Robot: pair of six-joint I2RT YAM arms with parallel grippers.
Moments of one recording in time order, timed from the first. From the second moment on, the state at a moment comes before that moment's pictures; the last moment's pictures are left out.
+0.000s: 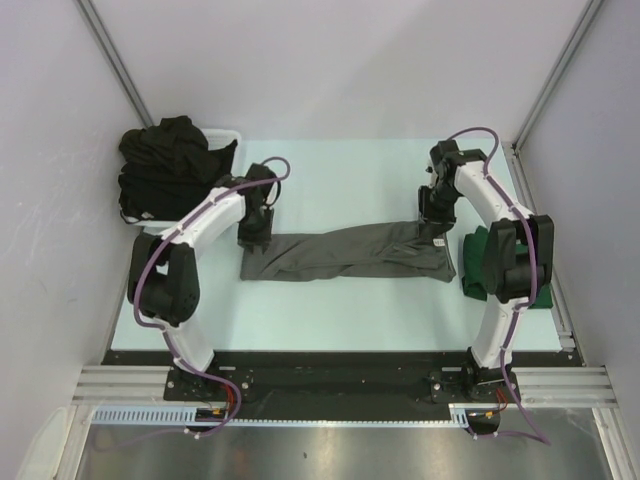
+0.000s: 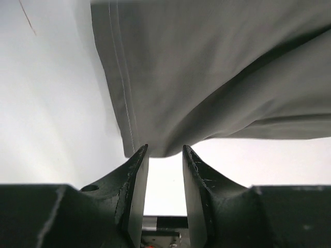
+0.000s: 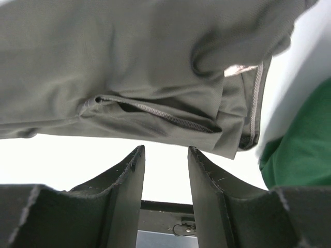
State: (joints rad) left arm -0.34 1.76 1.36 -0.98 -0.12 -0.26; right arm 0.16 1.95 1.67 -1.12 -0.10 0.26
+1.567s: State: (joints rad) left arm -0.41 1.85 1.47 -0.99 -0.09 -0.26; right arm 0.32 2.07 1.69 -1.01 -0.12 0.26
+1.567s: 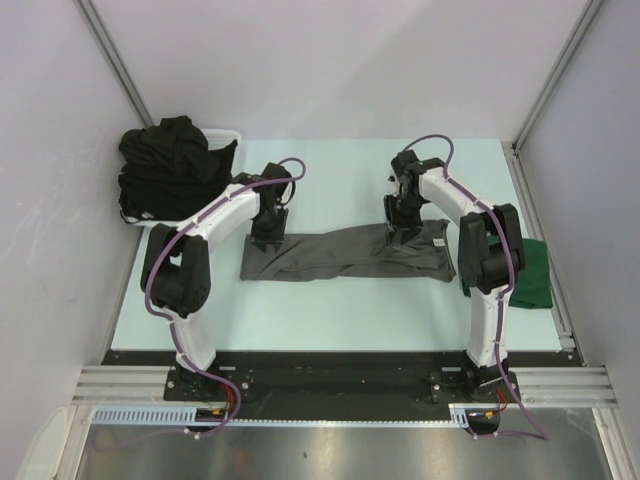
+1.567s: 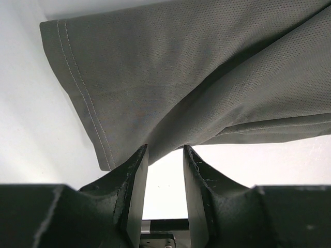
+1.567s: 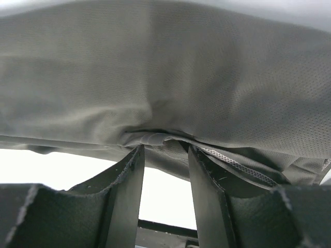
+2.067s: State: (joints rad) left arm -0.41 1.85 1.47 -0.99 -0.09 -0.26; right arm 0.35 2.09 1.72 -0.97 -0.12 0.26
